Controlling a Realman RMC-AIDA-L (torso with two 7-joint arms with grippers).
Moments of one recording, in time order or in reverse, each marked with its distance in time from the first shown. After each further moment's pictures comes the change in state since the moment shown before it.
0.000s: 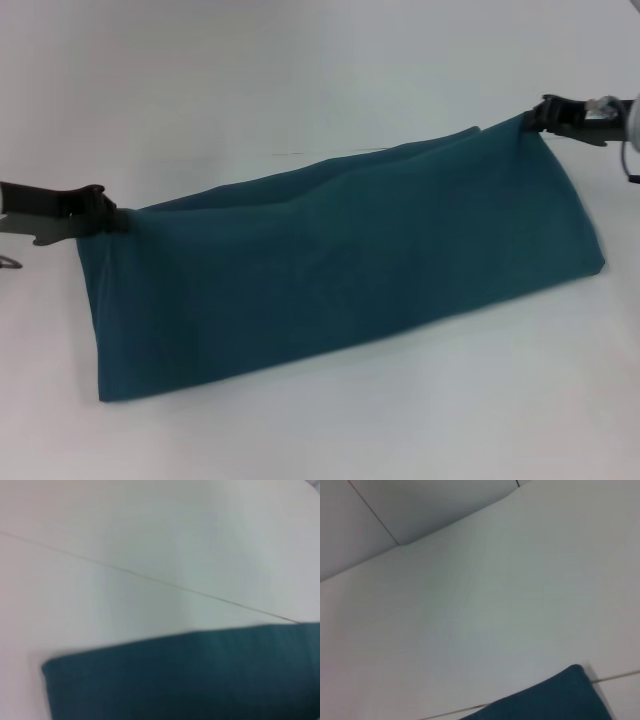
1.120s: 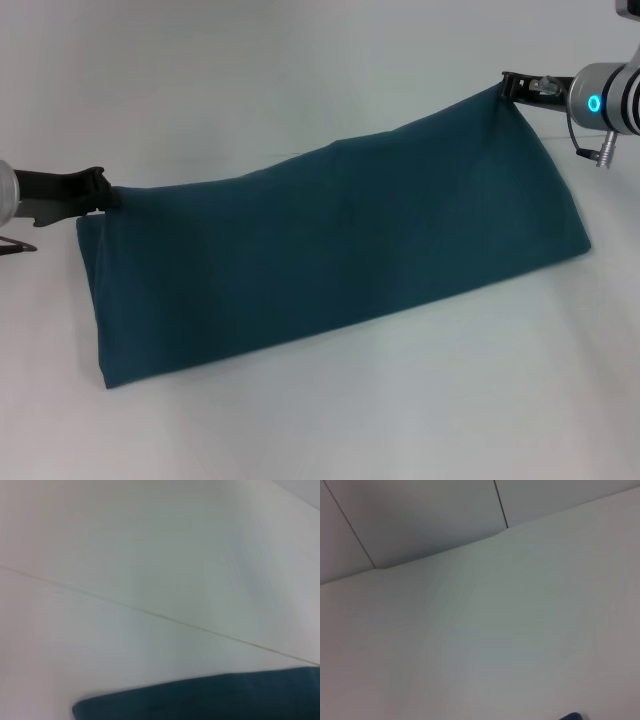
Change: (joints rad) left arm -0.003 -0.041 0.049 -0.009 0.006 -0.219 -0.051; right arm 0.111 0.043 -0.136 0.114 -0.001 0.351 0.013
